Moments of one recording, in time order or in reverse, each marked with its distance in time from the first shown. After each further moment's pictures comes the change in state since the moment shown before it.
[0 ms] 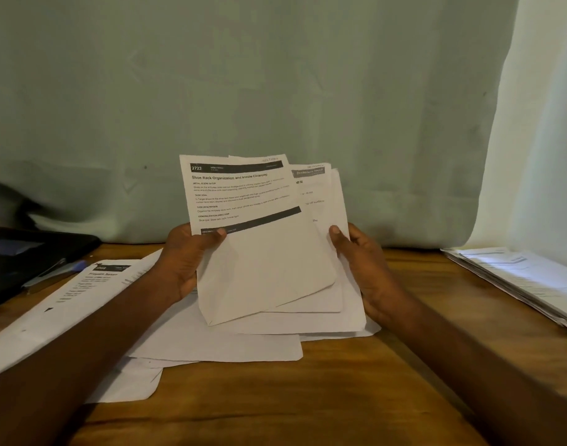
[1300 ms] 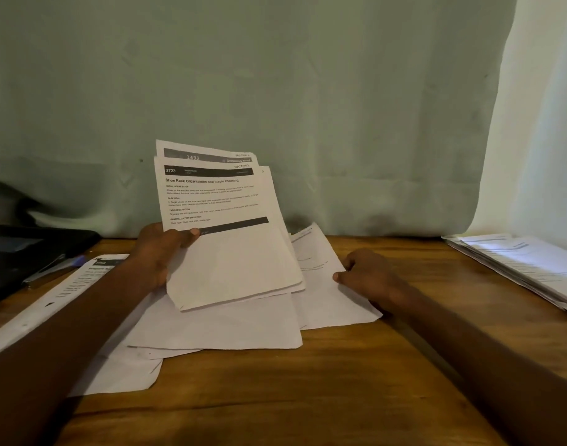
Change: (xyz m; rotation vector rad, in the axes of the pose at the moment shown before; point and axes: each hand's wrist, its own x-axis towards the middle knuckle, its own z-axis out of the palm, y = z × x) left_hand 0.003 0.011 -0.027 0.096 0.154 -0.150; right_hand 0.014 0.031 -0.030 -1.069 -0.026 0.179
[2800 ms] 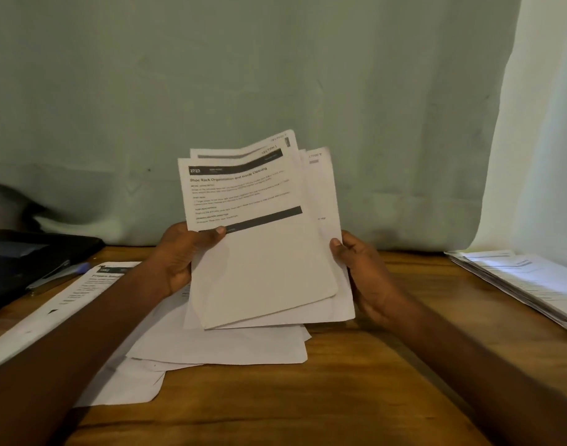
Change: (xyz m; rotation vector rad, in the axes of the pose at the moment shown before) left_hand -0.002 0.004 0.014 -0.088 -0.274 0.111; right_hand -0.018 -0.037 -0.006 1.153 -0.095 -0.127
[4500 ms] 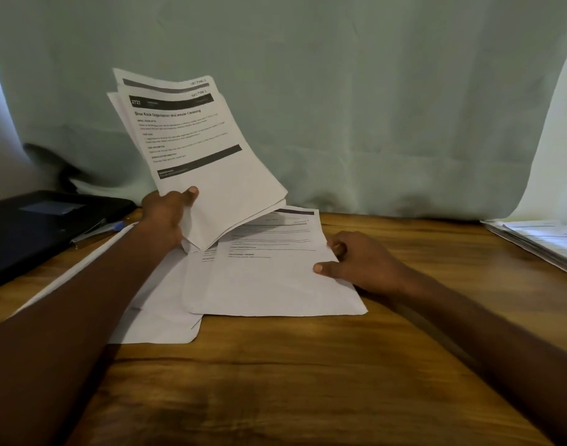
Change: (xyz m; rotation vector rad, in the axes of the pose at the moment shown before) left_hand 0.008 0.009 -0.057 0.092 0.573 -0.189; right_hand -0.009 0.026 0.022 -1.109 -0.209 -0.016
